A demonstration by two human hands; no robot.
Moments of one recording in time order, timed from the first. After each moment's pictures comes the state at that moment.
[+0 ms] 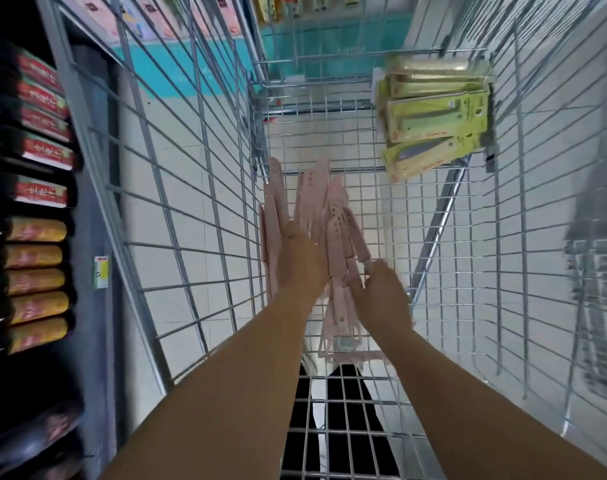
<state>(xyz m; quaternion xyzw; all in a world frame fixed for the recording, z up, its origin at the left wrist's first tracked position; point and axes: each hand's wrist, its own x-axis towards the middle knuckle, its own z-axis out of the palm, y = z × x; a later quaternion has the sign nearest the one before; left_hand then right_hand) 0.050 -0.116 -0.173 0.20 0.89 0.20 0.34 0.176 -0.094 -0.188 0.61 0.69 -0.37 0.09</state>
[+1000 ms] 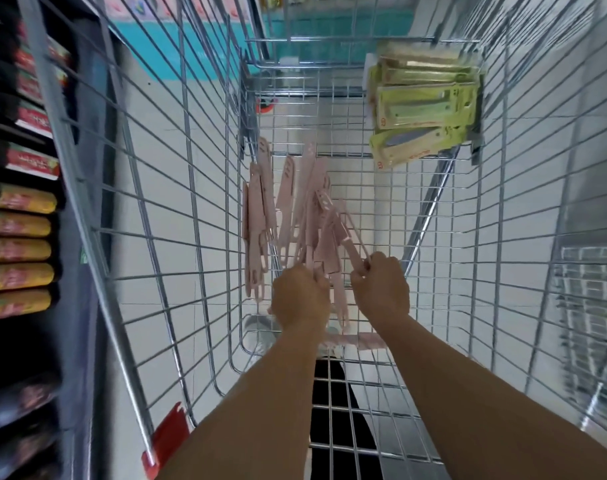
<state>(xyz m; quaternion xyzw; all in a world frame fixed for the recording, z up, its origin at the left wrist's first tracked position) 0.128 -0.149 -0.168 0.14 0.94 0.07 0.31 0.210 -0.078 -0.184 0.59 0.72 -0.34 0.13</state>
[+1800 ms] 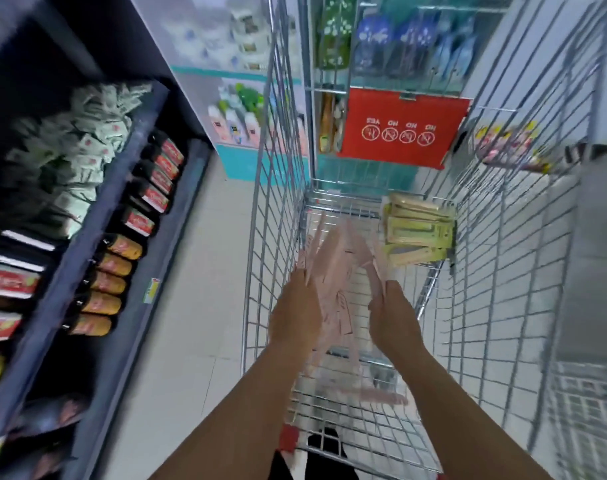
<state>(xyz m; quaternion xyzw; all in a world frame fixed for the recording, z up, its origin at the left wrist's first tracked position) 0.075 -0.161 0.028 0.17 0.91 0.25 0.28 0.178 -0.066 0.007 0.51 0.74 -0.44 0.02</state>
